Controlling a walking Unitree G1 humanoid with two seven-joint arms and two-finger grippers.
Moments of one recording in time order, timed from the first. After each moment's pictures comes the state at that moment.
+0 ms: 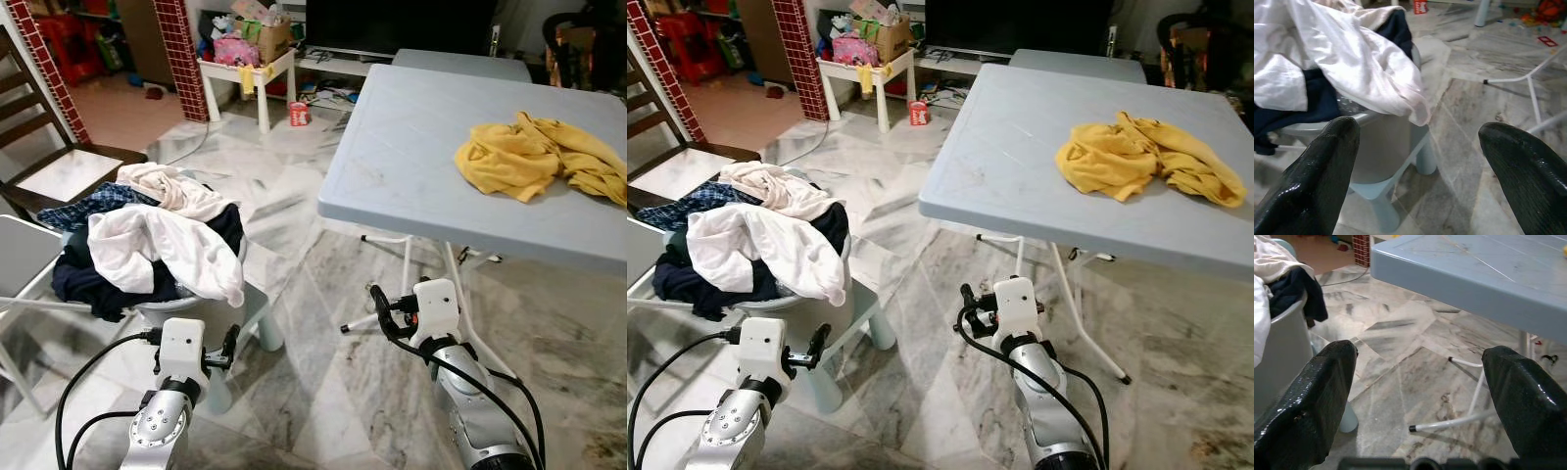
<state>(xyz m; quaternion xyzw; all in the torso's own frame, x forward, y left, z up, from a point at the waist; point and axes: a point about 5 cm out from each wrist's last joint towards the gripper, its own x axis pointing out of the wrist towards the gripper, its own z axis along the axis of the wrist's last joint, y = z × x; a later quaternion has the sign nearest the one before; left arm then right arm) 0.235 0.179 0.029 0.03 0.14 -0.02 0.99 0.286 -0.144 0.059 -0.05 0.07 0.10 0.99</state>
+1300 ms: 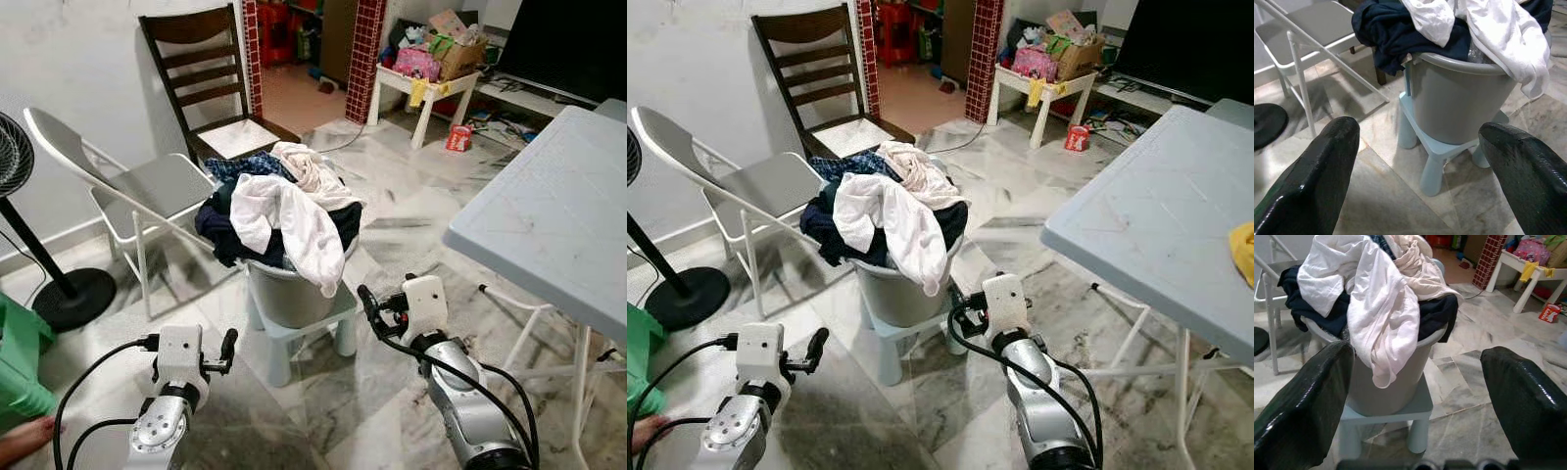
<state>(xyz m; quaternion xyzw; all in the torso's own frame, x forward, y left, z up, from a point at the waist) 0.229 0.177 0.024 0.01 0.16 -0.01 0.99 0.287 -0.132 0.060 -0.05 0.07 0.14 0.99</state>
